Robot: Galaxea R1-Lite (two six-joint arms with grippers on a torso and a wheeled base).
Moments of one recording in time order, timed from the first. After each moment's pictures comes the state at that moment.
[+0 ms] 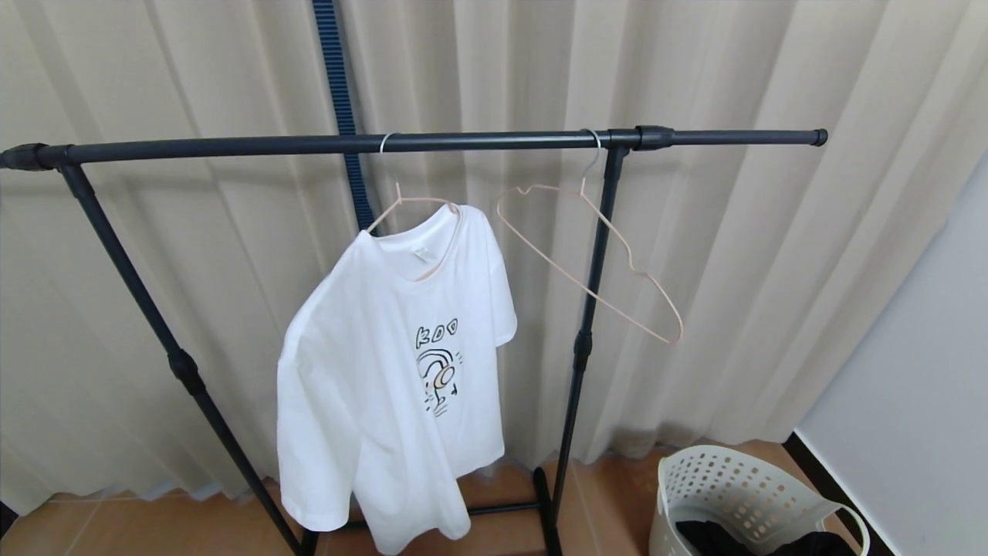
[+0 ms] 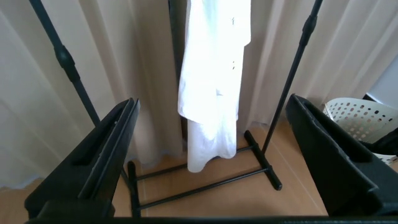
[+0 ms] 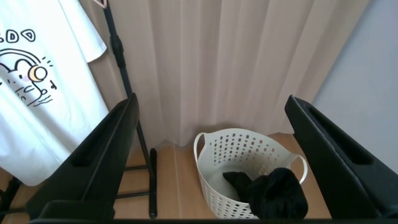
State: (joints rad) left arm 0.00 0.00 -0.04 0.11 -0.18 0.05; right arm 0.01 0.00 -0.04 0.09 -0.08 0.04
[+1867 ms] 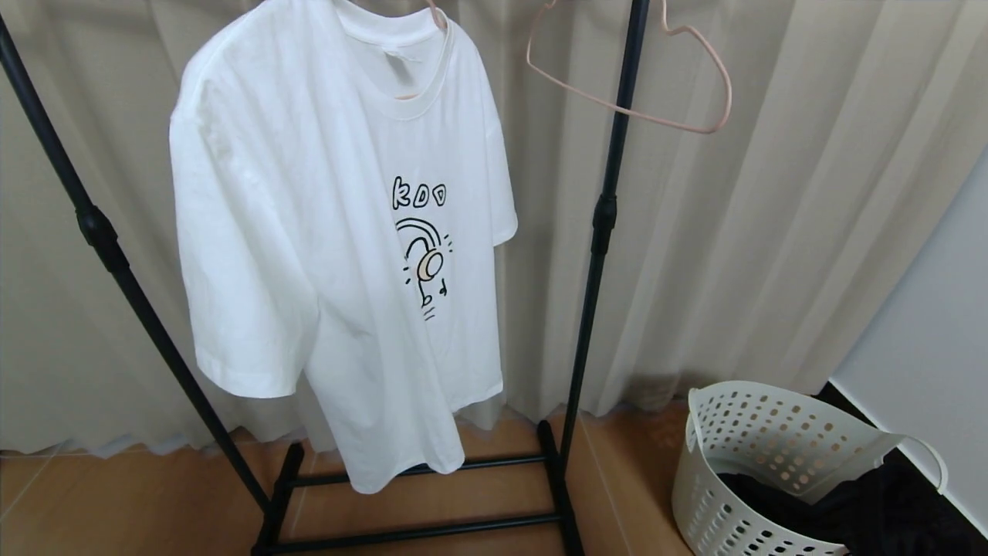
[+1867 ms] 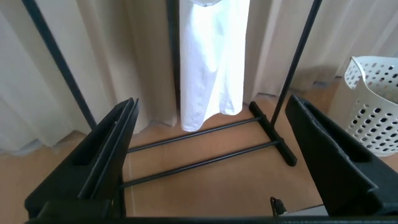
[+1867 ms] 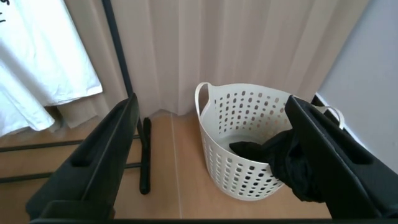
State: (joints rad) left arm 0.00 0.00 -0.04 0.10 -0.18 0.04; right arm 0.01 0.00 -0.04 0.09 -0.08 0.04
